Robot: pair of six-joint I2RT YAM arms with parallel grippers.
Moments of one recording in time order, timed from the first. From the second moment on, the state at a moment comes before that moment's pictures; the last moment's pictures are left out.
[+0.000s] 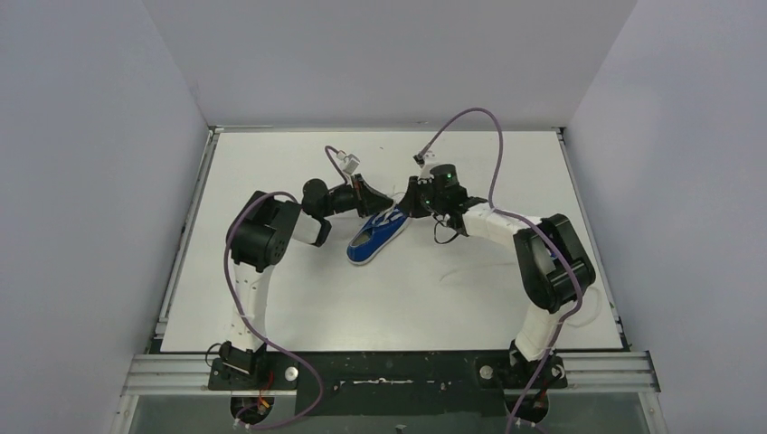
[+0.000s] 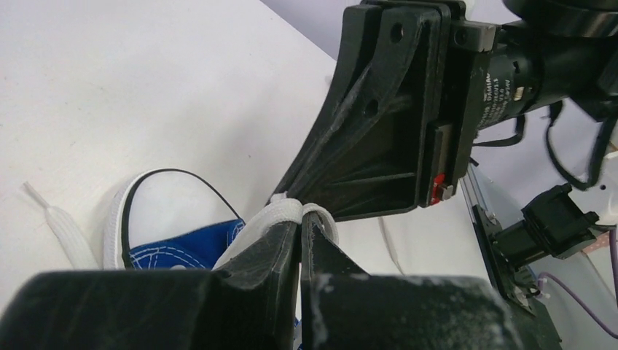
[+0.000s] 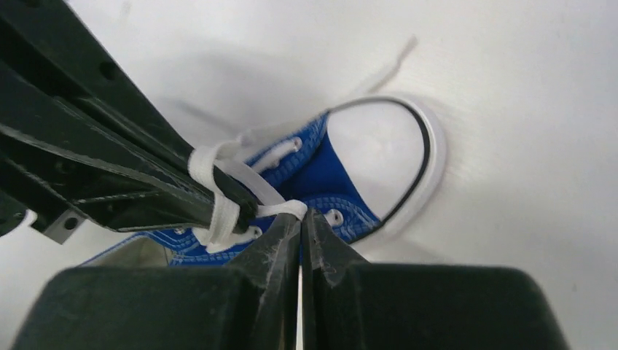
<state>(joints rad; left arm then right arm) -0.38 2.25 1.07 1.35 0.91 -0.76 0.45 1.81 1.02 0.30 -0.30 0.33</state>
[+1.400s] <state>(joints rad) -0.27 1.90 0.94 0.69 0.76 -0.76 0.37 2.16 1.91 -1.14 -0.60 0.19</state>
